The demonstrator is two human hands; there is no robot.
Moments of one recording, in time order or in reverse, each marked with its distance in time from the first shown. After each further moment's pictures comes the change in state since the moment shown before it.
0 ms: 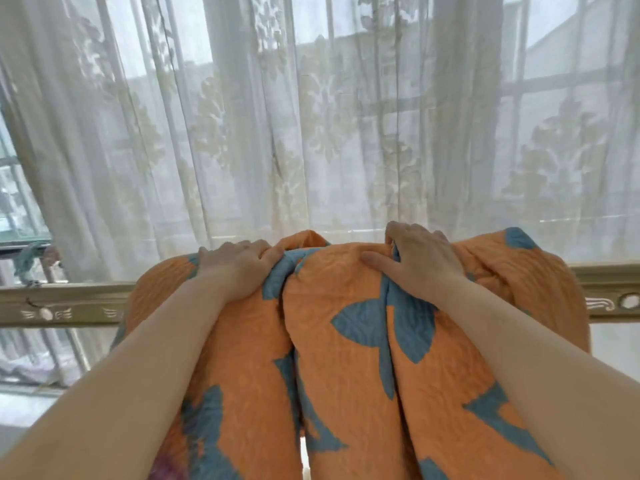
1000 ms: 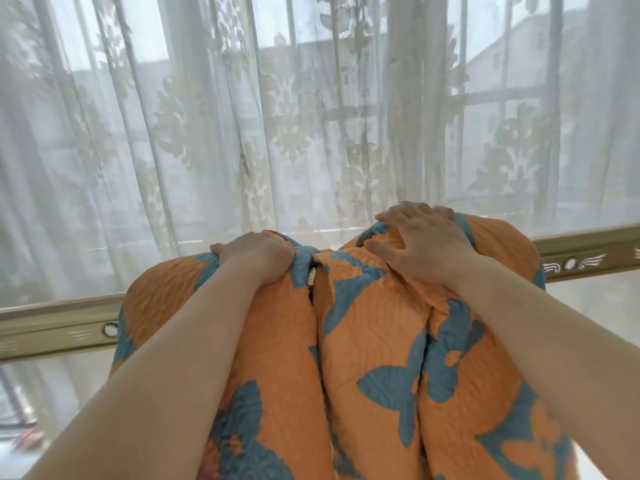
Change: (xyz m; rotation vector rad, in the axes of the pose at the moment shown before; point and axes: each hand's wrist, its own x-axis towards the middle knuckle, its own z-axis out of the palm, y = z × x) left_hand 0.003 0.062 -0.003 -0.079 0.007 -0.054; right_hand -0.022 0.008 -0.040 -0.191 -0.087 0.114
